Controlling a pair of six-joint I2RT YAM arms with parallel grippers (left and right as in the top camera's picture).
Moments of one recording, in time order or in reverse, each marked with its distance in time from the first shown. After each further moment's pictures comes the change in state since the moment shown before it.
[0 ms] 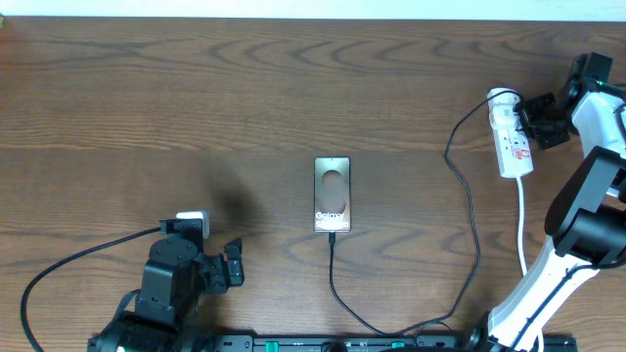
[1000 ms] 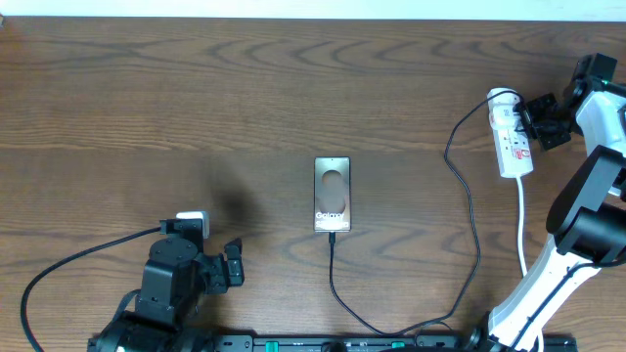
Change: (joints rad) left arm 0.000 0.000 0.000 0.000 0.000 0.000; right arm -0.014 0.017 0.025 -0.038 -0.050 -0.047
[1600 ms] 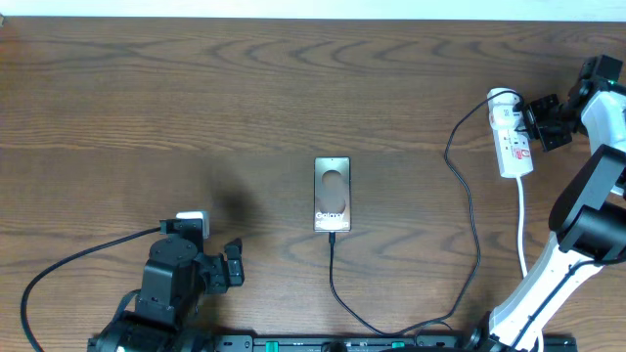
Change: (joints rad) left arm 0.000 0.000 0.000 0.000 0.000 0.000; right arm -0.020 0.036 0.032 -0.037 -0.060 -0.007
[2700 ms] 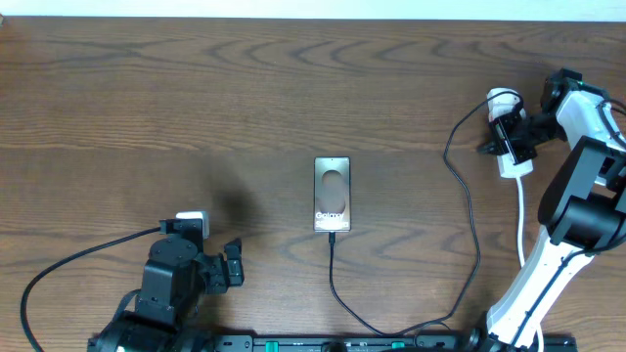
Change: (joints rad) left arm 0.000 0.001 0.000 -0.001 -0.003 0.000; right arm 0.062 0.025 -0.040 -0.192 -0.101 -0.016
